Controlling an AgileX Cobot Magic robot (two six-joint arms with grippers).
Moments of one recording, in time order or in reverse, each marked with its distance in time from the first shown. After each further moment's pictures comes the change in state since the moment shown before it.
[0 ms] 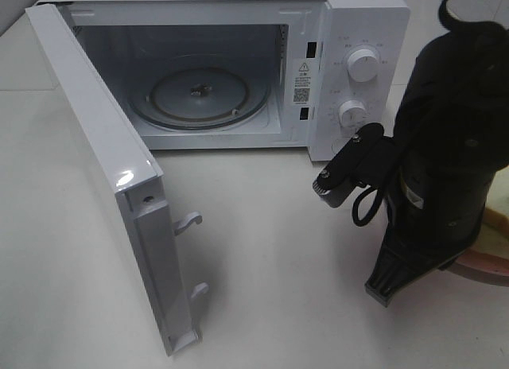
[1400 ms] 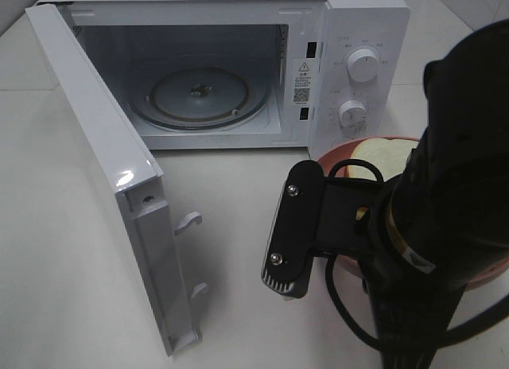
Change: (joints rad) left arm 0.000 0.000 0.000 0.000 0.000 0.000; right arm 0.327 -0.137 0.000 0.029 0.052 -0.243
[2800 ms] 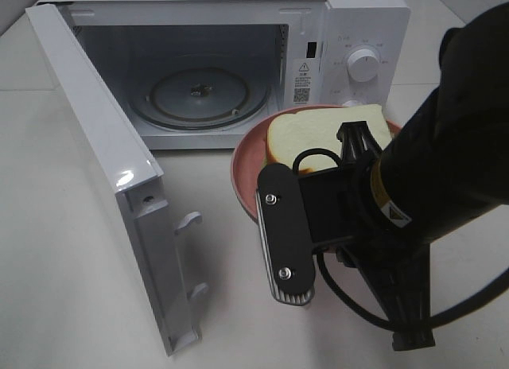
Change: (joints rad) left arm 0.000 0.000 0.000 0.000 0.000 0.000; right arm -0.112 0.000 0.003 -0.005 -0.234 -0.517
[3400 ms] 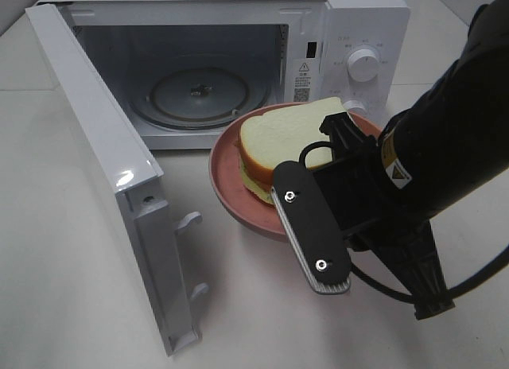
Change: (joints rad) left arm 0.000 0.000 0.000 0.000 0.000 0.000; right arm -0.162 0.000 0.000 0.187 -0.114 -0.500
